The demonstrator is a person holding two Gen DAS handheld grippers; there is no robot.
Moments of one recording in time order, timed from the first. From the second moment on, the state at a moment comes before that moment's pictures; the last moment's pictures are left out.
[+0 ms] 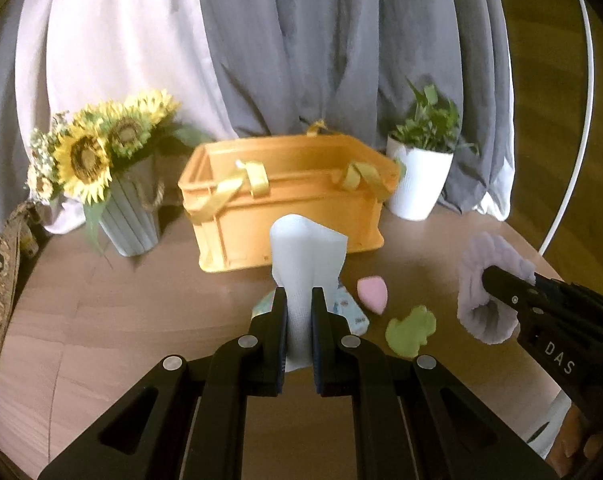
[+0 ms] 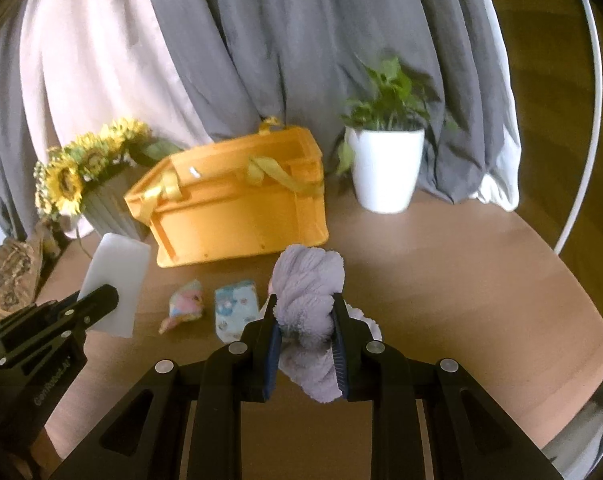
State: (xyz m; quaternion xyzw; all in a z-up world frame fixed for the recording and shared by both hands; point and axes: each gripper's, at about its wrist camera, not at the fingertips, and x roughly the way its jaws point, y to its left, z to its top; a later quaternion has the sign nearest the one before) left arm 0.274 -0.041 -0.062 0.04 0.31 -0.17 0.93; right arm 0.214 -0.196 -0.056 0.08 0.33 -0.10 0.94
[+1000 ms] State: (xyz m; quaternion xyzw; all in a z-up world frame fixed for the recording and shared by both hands) left arm 0.307 -0.038 0.008 0.03 0.20 -0.12 0.97; right arm 0.271 -0.188 0.014 0.05 0.21 -0.02 0.98
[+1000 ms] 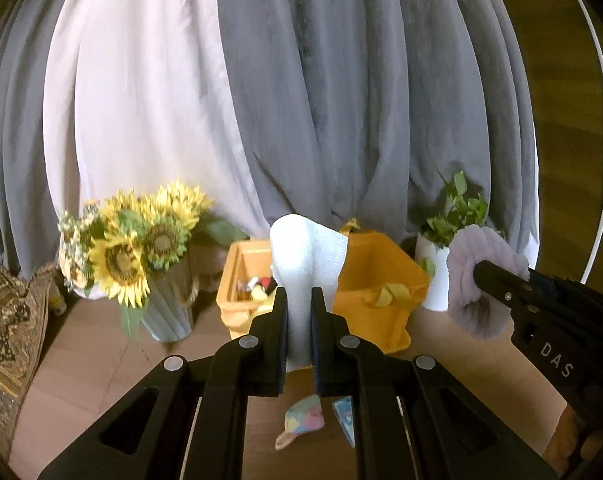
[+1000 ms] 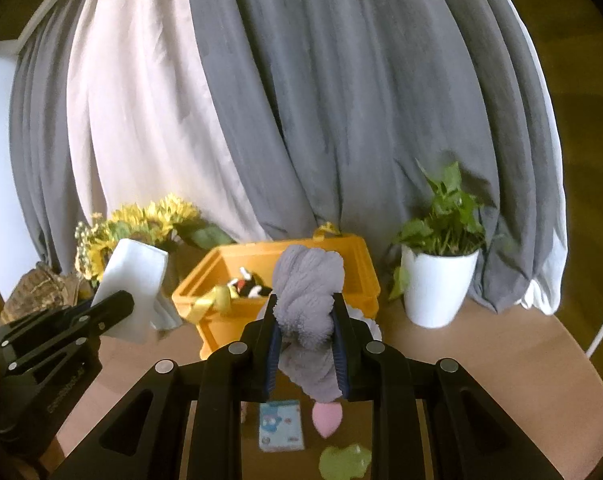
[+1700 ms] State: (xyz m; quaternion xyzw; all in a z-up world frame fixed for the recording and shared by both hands) left arm 0.365 -0.049 0.030 0.04 0.16 -0.11 0.98; right arm 0.332 -0.196 0.038 0.04 0.16 -0.01 0.99
